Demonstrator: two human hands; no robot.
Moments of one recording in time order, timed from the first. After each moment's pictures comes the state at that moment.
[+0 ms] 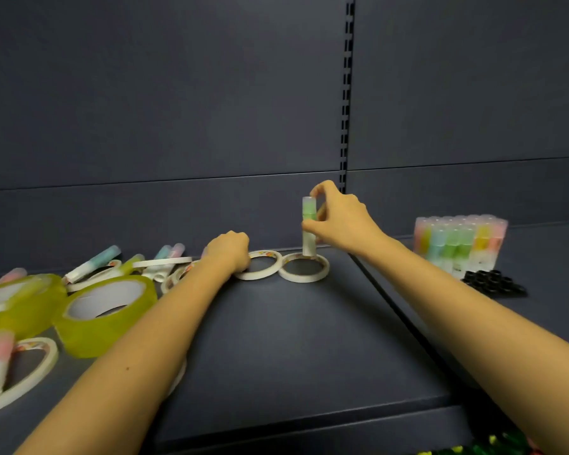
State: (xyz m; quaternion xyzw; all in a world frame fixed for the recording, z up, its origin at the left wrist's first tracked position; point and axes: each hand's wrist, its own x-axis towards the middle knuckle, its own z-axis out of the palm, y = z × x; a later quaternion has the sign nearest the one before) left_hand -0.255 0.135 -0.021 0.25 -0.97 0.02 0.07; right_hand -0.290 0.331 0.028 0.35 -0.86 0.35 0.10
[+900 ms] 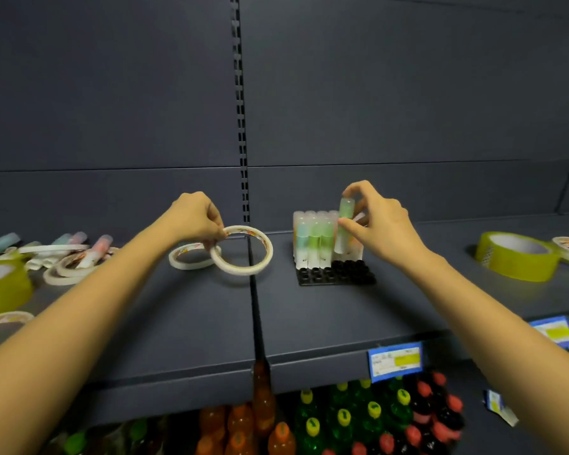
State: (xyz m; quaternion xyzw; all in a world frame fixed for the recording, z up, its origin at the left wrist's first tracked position) left_hand -0.250 0.307 0.036 0.17 -0.95 -0.20 0.16; right_hand -0.361 0.567 0.010 0.34 -0.85 0.32 0.23
